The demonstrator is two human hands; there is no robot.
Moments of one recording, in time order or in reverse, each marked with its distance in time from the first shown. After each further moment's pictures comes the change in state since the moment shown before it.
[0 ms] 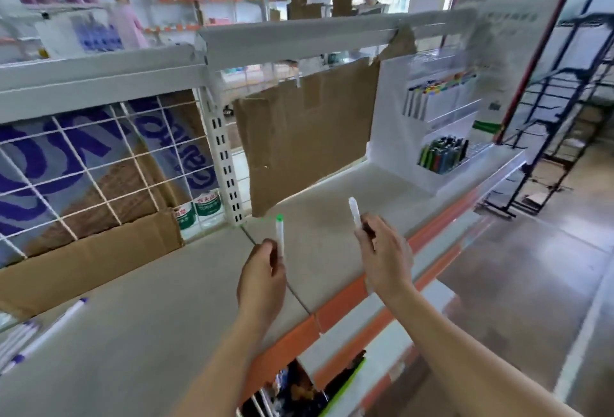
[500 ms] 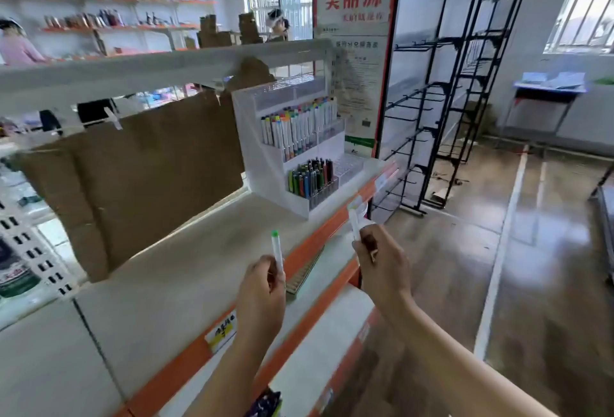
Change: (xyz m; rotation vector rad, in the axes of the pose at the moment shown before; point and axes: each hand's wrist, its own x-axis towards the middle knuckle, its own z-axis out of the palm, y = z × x) left_hand -0.019 0.178 0.196 -0.108 -0.123 0.135; right_hand 0.040 0.188 -0.174 0.033 0.244 0.152
